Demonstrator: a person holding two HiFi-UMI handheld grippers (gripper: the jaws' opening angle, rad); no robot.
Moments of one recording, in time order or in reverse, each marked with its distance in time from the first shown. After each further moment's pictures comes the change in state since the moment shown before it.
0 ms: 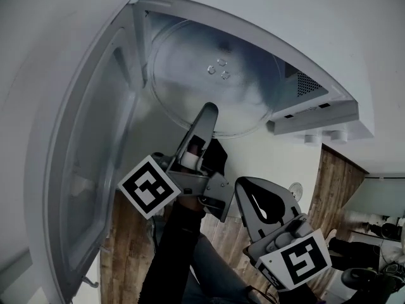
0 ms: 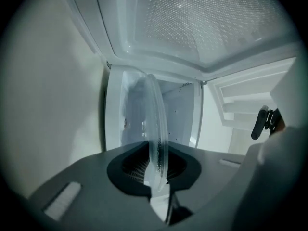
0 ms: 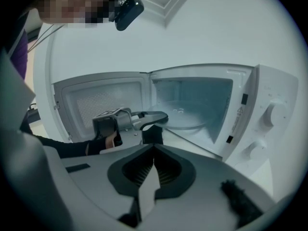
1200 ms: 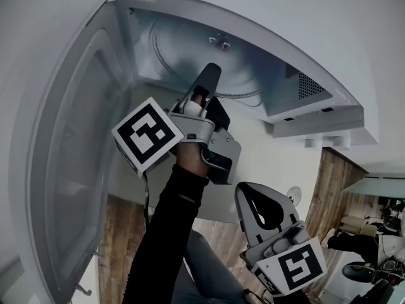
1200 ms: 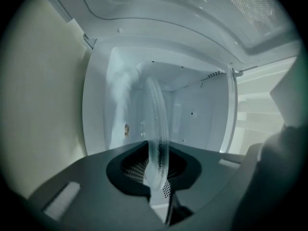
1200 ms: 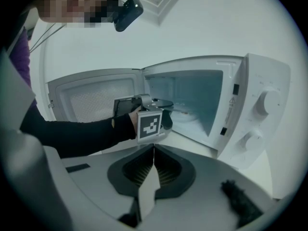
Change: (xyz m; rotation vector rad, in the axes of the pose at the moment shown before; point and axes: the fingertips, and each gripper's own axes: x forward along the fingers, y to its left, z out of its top) left arm 0.067 0.024 0.022 -0.011 0.009 0.121; right arm -0.001 -0.017 -0.020 0.031 0.041 -0.039
